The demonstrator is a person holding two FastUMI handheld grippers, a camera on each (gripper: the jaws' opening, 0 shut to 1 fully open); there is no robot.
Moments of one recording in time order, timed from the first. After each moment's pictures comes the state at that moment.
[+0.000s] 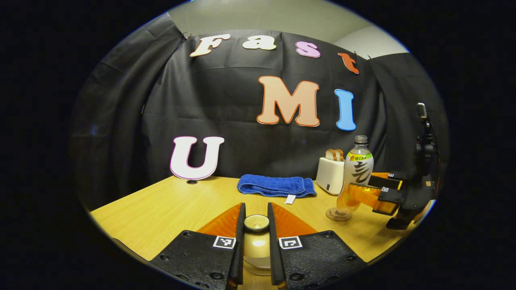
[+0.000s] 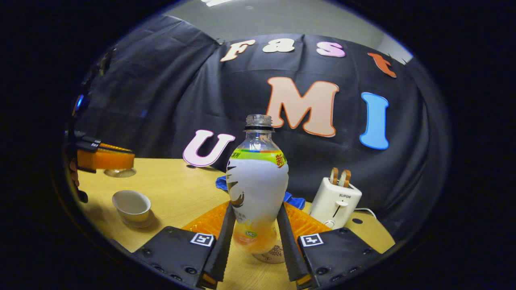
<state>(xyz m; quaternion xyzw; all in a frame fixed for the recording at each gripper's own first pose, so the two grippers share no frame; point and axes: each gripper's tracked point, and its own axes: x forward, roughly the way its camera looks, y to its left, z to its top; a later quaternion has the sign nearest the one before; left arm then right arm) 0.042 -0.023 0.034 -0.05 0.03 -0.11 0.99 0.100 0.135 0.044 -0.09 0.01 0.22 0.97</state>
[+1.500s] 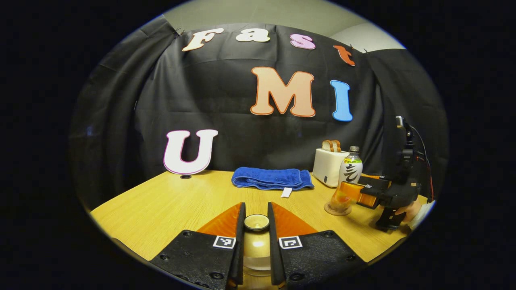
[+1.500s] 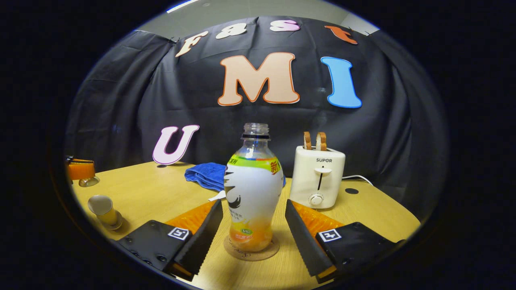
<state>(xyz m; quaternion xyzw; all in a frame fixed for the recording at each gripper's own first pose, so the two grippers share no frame) 0.050 -0.035 0.019 -0.04 0.06 -0.12 0.99 0.151 0.078 0.002 -0.04 0.06 0.13 0.99</state>
